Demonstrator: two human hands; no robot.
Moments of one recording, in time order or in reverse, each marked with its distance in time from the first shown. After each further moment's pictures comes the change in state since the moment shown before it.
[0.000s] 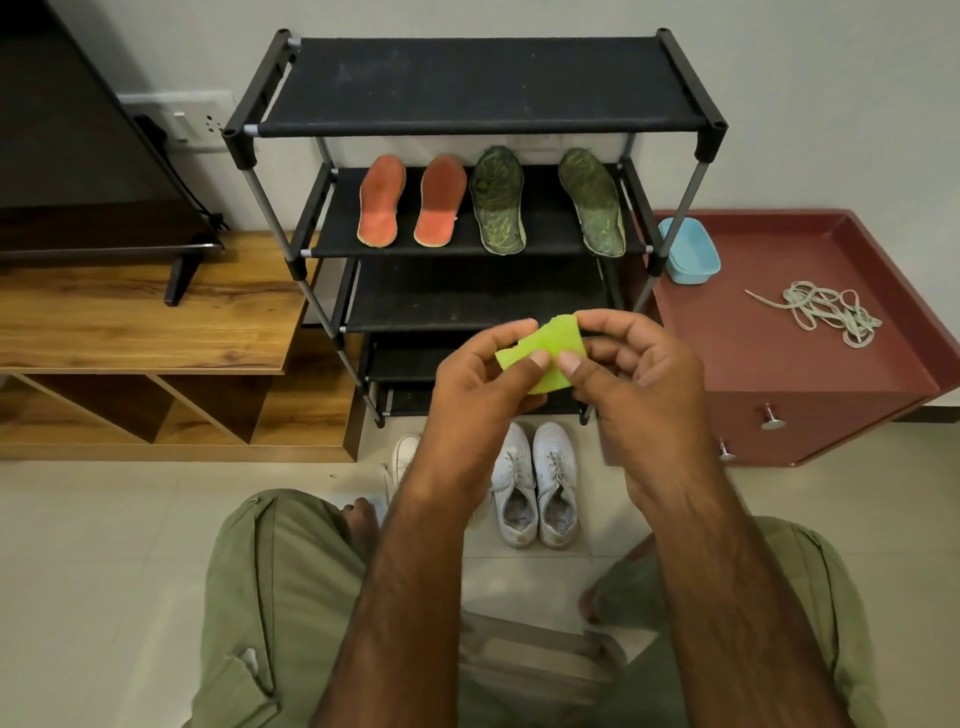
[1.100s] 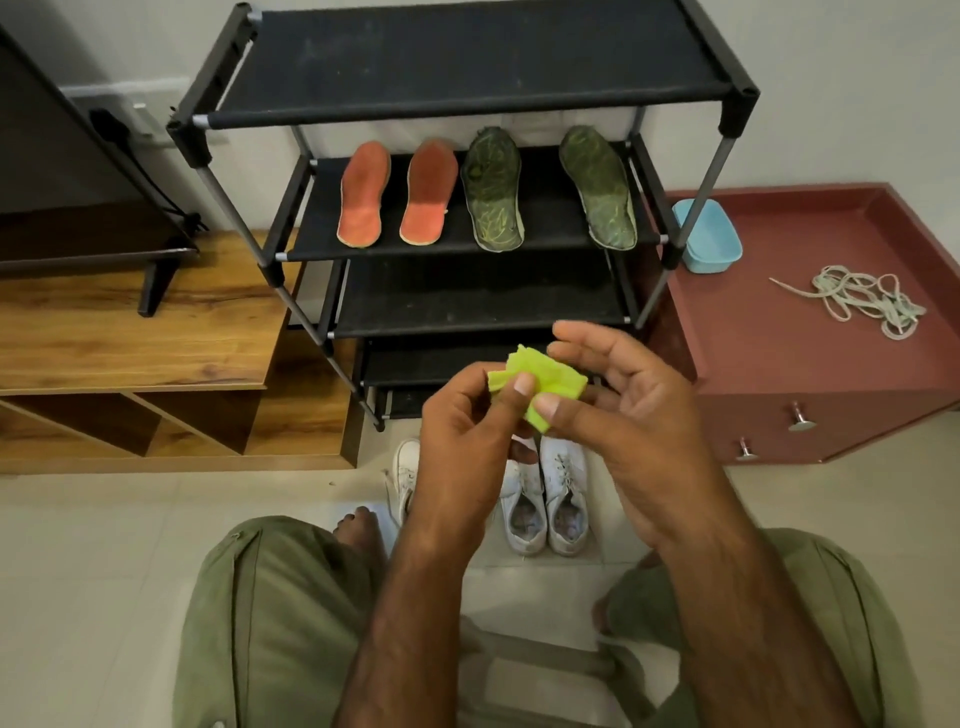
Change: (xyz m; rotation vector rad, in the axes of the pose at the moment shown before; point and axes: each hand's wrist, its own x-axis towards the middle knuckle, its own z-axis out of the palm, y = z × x) left_hand 0.023 -0.035 -0.005 0.102 0.044 0.093; right_hand 0.025 0.032 -0.002 0.121 -0.155 0.140
